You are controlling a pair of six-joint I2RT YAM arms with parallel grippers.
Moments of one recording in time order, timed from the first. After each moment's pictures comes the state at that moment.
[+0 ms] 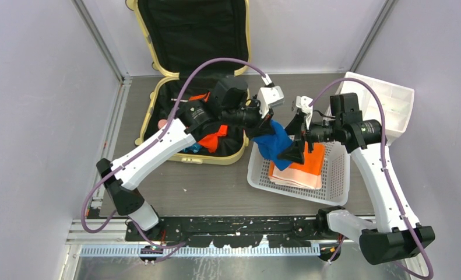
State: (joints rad) left arm -0.93 1.62 1.84 -0.68 0.42 0.13; right arm 0.16 1.10 1.29 -1.05 -1.07 -0.66
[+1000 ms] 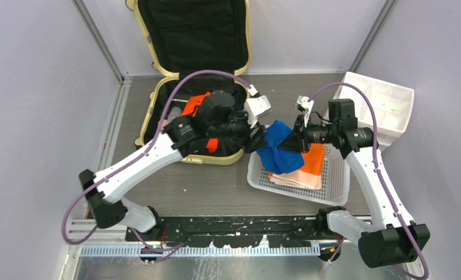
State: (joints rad) left arm -0.96 1.48 1.60 -0.50 0.32 0.09; right arm 0.14 1.07 1.11 -0.81 -1.00 -0.36
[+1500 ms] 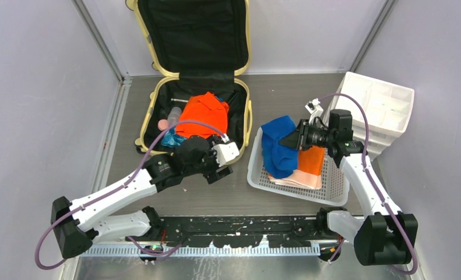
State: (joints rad) left arm -0.95 1.02 0.93 -0.46 0.01 0.33; right arm 0.03 1.06 0.78 -0.36 -0.89 0.22
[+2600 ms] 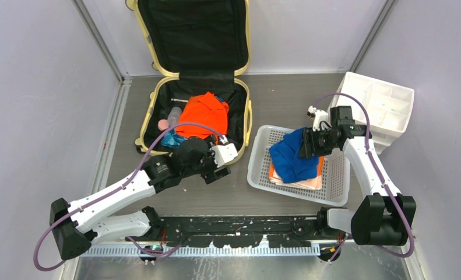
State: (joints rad) left arm -0.95 1.01 0.88 -0.49 -0.05 0.37; right arm -0.04 1.22 0.96 -0.87 -0.43 -0.19
